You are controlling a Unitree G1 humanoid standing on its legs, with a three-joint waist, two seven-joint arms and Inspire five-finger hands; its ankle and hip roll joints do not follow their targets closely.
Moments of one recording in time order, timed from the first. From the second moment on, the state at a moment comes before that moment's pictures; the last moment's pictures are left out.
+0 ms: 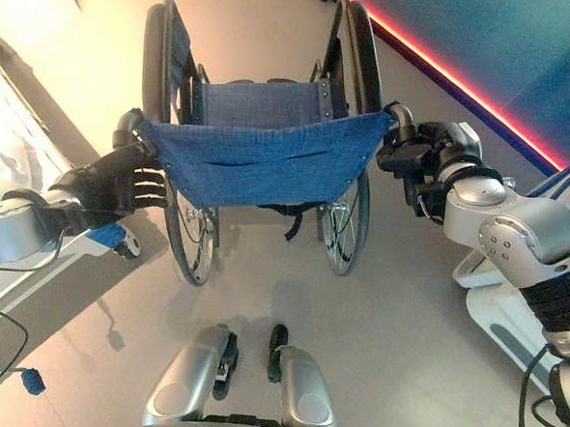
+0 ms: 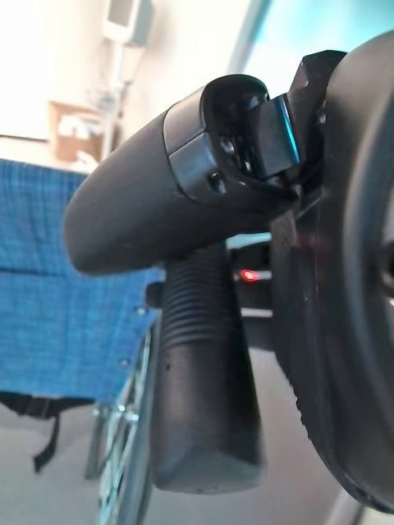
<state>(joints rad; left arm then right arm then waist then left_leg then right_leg) -0.31 1.19 -0.15 -0.18 -1.53 0.53 0.33 -0.81 -1.16 0.49 -0.04 1.16 0.63 -0.56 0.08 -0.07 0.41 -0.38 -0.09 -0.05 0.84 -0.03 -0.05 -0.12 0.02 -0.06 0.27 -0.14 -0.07</state>
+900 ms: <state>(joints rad) -0.34 1.13 -0.13 -0.14 -1.43 0.62 0.29 -0.86 -1.01 0.56 0.09 0.99 0.62 -0.54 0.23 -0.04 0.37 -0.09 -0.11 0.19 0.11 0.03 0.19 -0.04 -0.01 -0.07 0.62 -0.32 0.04</state>
